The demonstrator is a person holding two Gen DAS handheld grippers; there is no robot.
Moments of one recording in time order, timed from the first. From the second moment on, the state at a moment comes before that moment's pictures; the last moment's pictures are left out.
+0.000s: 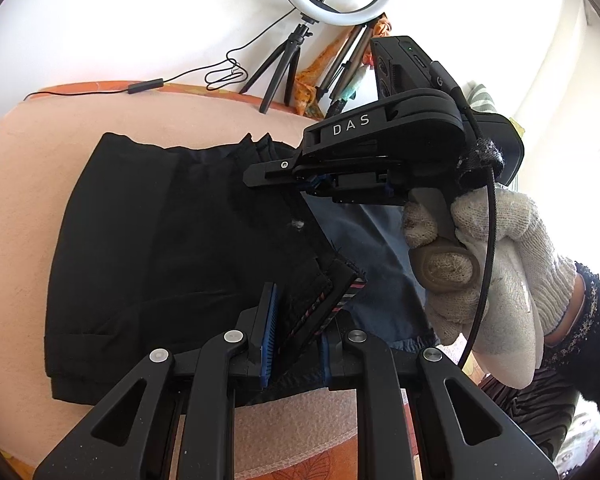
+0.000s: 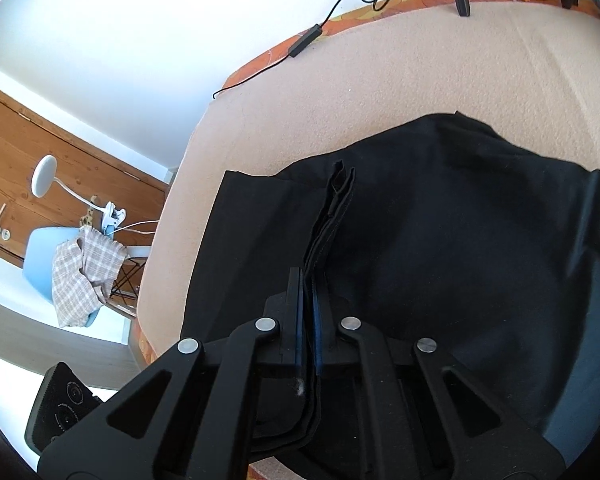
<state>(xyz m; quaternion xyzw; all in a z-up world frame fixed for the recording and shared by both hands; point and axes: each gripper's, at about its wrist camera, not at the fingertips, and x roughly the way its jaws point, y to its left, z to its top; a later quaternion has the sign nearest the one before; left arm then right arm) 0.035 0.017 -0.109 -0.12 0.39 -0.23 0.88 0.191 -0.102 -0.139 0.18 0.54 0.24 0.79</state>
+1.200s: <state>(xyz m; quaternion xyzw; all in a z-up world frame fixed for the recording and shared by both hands) 0.047 -0.137 -0.083 -0.06 0.40 -0.38 0.83 0.141 -0.263 -0.083 0.19 0.45 0.14 0.86</state>
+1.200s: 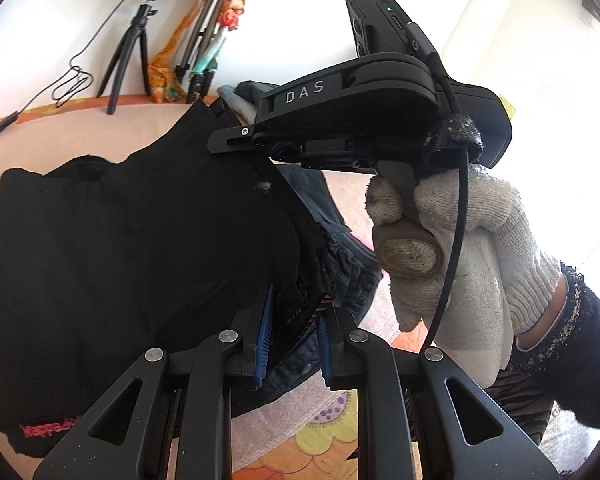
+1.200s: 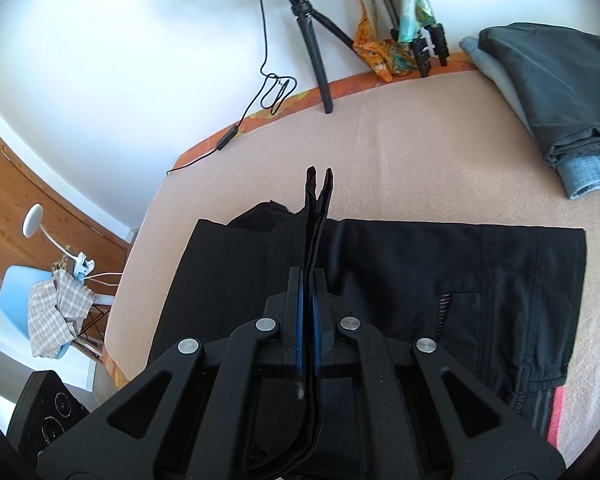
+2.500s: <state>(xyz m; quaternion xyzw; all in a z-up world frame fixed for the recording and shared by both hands) 0.078 -0.029 -0.126 -0.05 0.45 -0.19 0.87 0.122 -0.333 -0.097 0.16 0.46 0.06 0.87</state>
